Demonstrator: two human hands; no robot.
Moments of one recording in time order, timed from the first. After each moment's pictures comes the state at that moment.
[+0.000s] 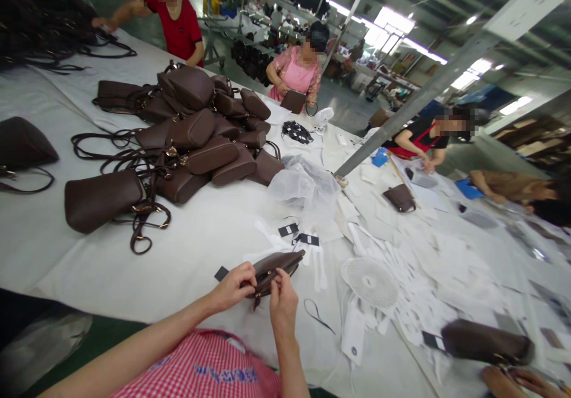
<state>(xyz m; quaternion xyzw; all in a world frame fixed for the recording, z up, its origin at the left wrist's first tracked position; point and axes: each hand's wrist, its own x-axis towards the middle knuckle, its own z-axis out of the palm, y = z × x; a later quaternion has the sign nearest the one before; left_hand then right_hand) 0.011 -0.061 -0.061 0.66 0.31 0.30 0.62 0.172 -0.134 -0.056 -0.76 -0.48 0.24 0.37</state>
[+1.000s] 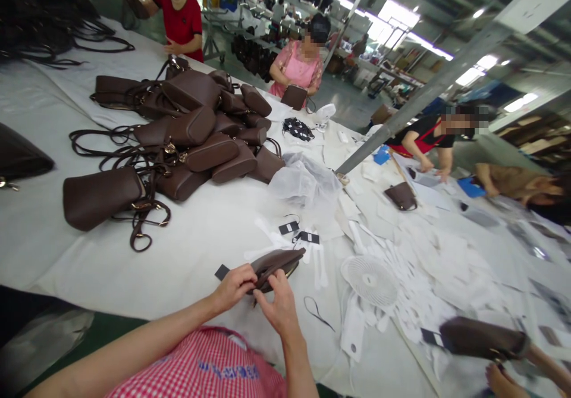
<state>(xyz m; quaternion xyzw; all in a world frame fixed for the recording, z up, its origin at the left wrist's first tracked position) 0.016 -0.069 -0.081 0.73 0.31 0.32 0.53 0.175 -0.125 -0.031 -0.65 -0.68 0.21 0.25</state>
